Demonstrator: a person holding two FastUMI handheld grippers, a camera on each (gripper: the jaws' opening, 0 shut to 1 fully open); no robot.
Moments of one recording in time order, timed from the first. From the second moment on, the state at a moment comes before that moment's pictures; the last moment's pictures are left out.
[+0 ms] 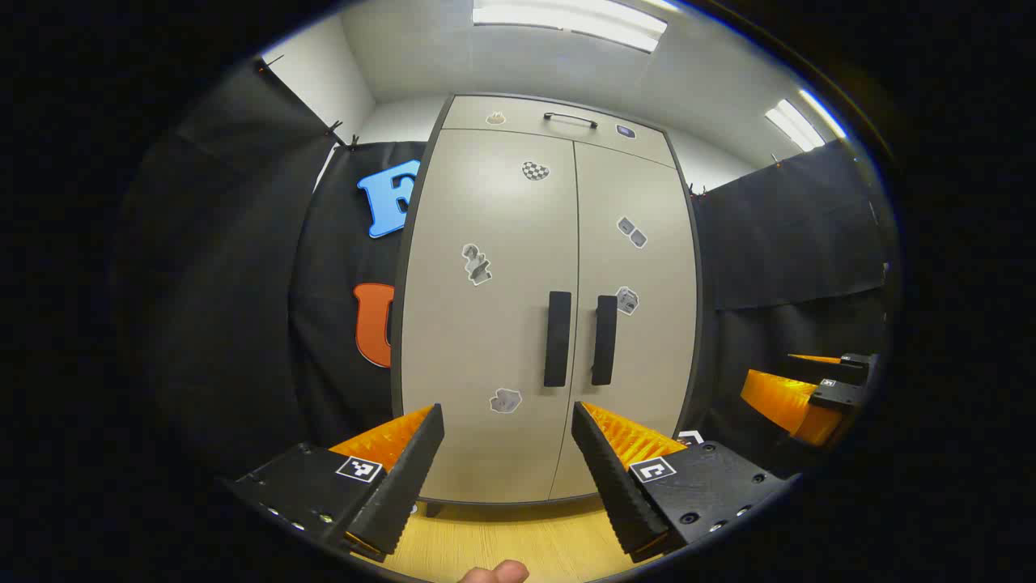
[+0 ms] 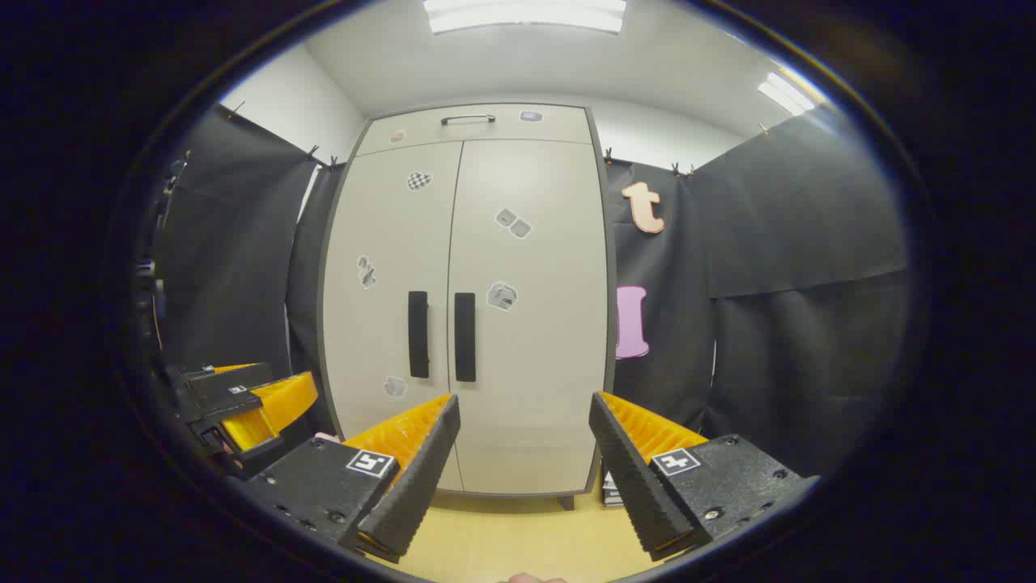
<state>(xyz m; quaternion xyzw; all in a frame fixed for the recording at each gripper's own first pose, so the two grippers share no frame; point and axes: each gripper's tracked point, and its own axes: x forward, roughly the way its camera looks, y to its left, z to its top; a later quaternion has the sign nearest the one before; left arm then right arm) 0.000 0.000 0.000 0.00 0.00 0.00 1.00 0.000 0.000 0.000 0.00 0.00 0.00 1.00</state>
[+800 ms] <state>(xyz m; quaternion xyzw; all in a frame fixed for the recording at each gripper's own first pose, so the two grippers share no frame) 0.018 0.002 -0.002 0.00 0.00 0.00 1.00 0.013 -0.009 -0.007 0.03 0.00 -0.02 1.00</state>
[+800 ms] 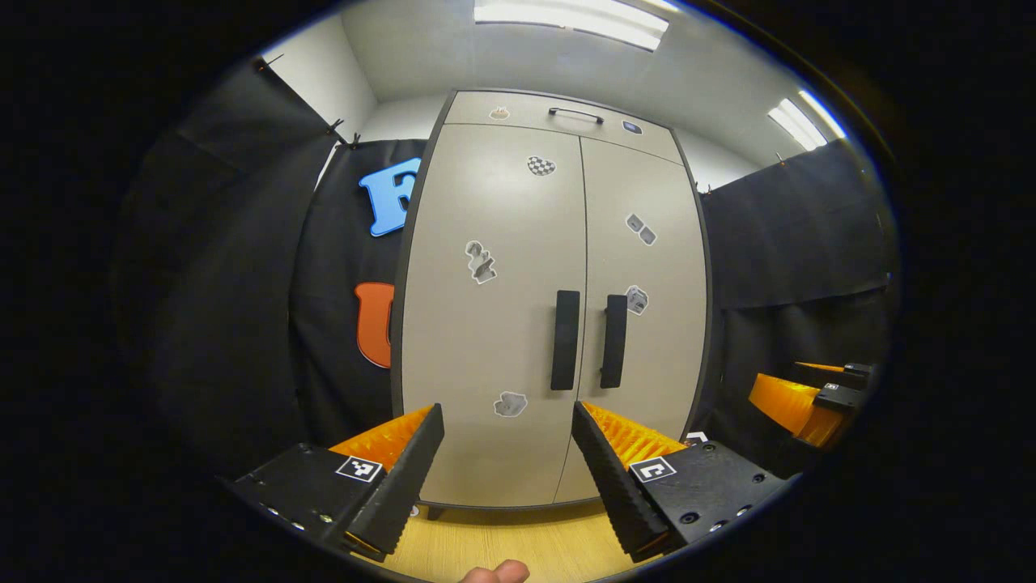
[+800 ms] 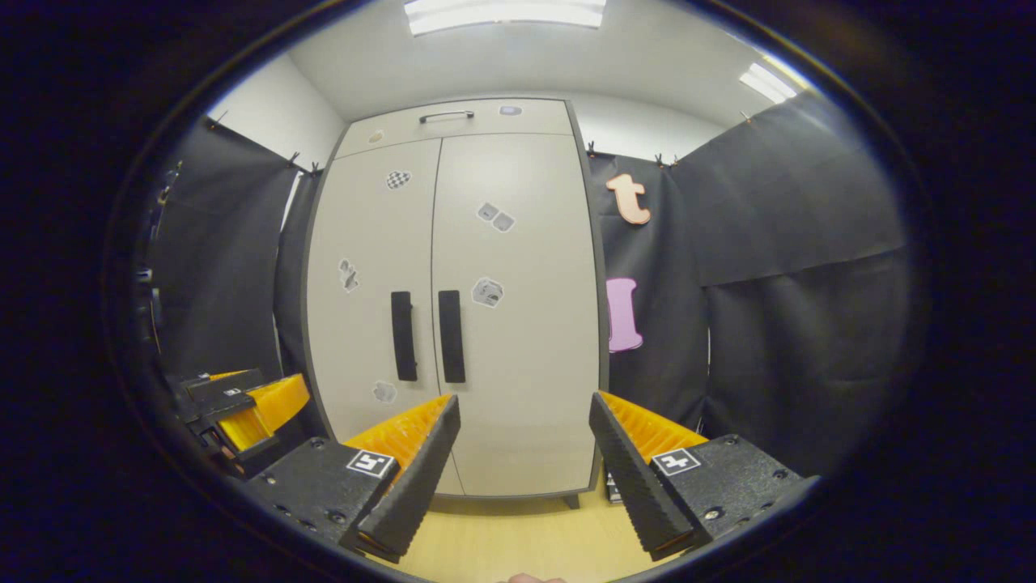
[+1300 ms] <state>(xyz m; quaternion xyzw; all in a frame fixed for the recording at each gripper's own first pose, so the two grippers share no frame) 0.018 0.008 0.002 0.01 0.00 0.01 1.00 0.015 -0.002 -0.009 0.02 0.01 -0.01 1.00</state>
